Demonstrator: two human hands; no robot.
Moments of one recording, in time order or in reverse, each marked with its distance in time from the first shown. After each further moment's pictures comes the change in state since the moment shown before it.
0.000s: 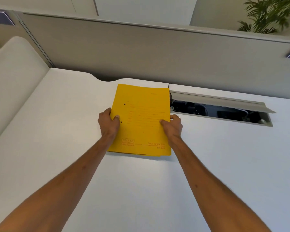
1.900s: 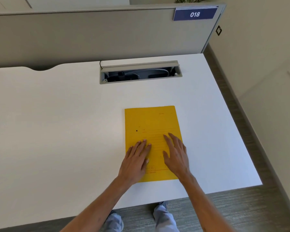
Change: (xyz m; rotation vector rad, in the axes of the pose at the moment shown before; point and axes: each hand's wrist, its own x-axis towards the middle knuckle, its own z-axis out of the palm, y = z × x) left_hand -0.436 -0.009 0.147 0.742 -0.686 0.822; right_hand -0.226 0.254 -0.335 -0.799 0.049 -0.400
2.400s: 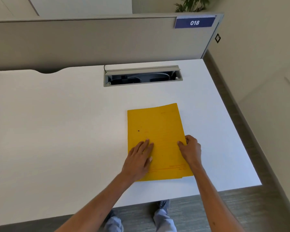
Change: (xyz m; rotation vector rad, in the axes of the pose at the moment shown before) left_hand 0.002 0.004 -0.015 -0.053 -0.042 0.007; right_hand 0.018 -0.002 -0.065 0.422 0.030 0.507
